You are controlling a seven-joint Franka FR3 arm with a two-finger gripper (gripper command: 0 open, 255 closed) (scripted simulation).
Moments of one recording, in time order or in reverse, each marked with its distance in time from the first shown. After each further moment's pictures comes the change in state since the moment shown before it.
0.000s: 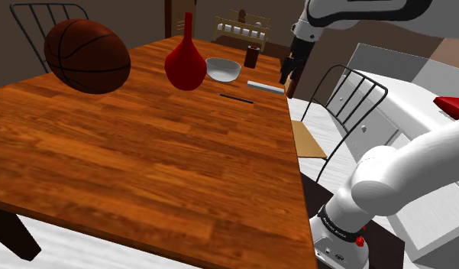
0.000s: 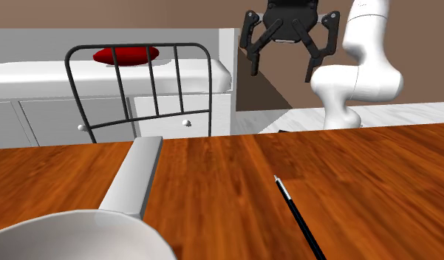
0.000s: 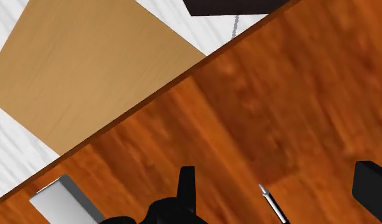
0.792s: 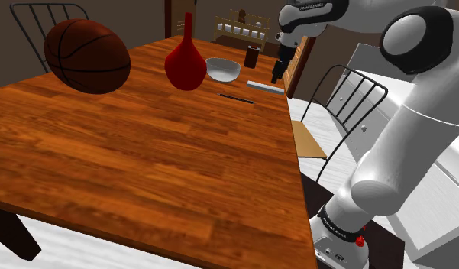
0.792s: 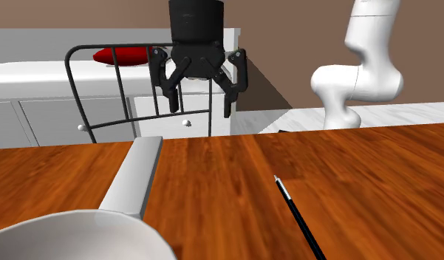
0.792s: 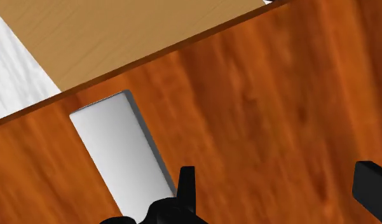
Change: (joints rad) arm -0.006 0.488 -0.196 0.364 0.187 0.056 -0.470
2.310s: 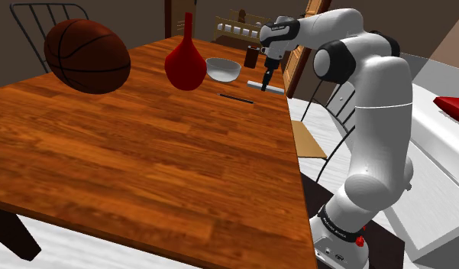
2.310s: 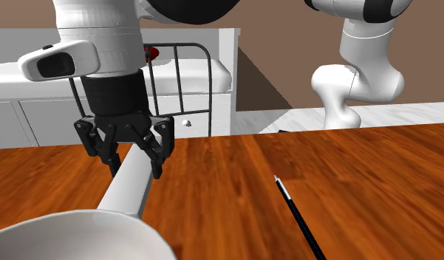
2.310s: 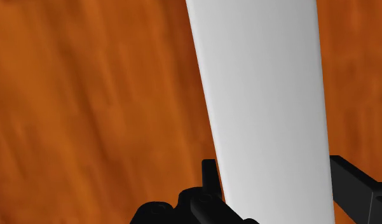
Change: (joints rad) arm -0.169 0.478 0.025 0.417 0.221 -0.029 -0.309
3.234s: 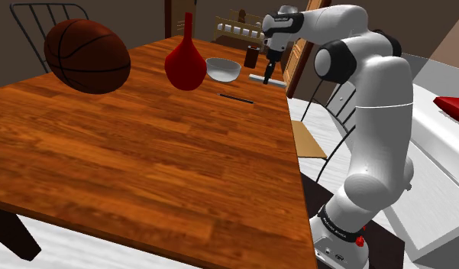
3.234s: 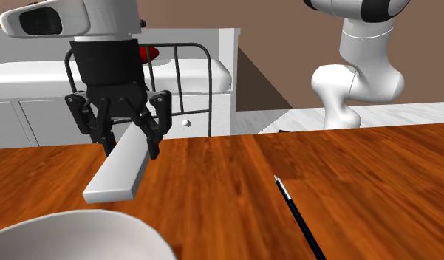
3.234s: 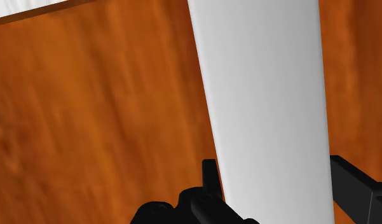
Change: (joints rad) arm -0.012 -0.004 -0.004 0.096 -0.005 -0.100 0.009
